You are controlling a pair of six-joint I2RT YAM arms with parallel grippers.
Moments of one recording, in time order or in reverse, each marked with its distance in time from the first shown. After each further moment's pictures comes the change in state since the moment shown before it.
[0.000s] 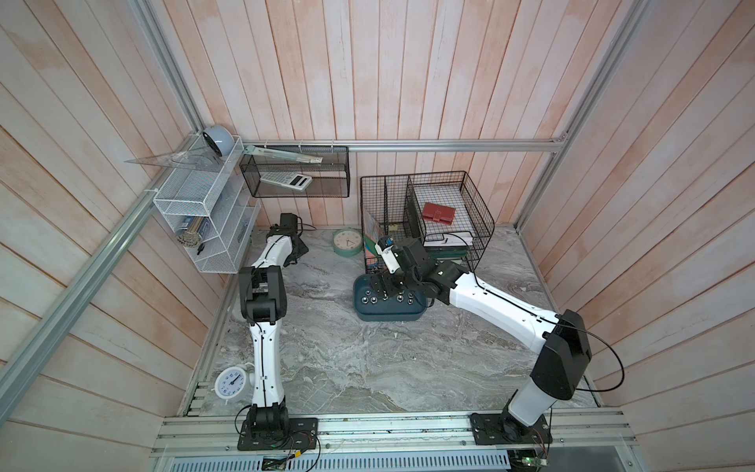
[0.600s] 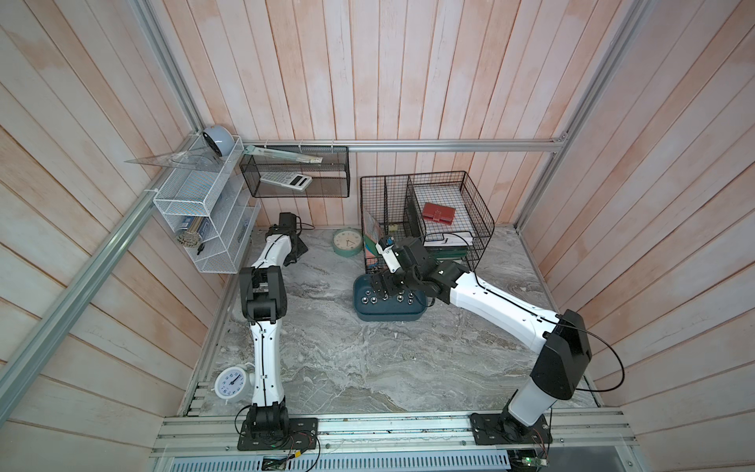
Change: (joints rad) left arm 0.005 0.024 0.050 -0.048 0.038 -0.027; right arm -0.004 0.000 0.005 -0.001 0.003 0.000
